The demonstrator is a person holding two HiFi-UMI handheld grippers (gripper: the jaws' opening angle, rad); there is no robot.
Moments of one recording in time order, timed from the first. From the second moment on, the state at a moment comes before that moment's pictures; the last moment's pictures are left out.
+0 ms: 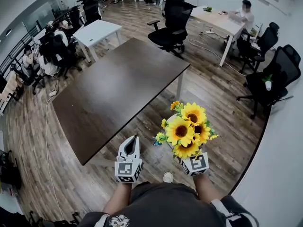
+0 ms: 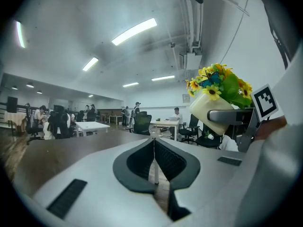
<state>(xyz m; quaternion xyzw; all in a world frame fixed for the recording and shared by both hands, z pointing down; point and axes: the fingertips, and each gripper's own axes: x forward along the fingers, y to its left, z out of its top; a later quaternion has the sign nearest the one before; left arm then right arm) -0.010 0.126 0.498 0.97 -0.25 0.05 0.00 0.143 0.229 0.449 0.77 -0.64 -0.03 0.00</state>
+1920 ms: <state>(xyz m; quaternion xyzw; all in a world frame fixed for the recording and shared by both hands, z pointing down) -0.038 -0.194 0.525 0.94 -0.34 0.05 0.05 0.150 -0.132 0.465 0.70 -0.71 -0.04 0.07</state>
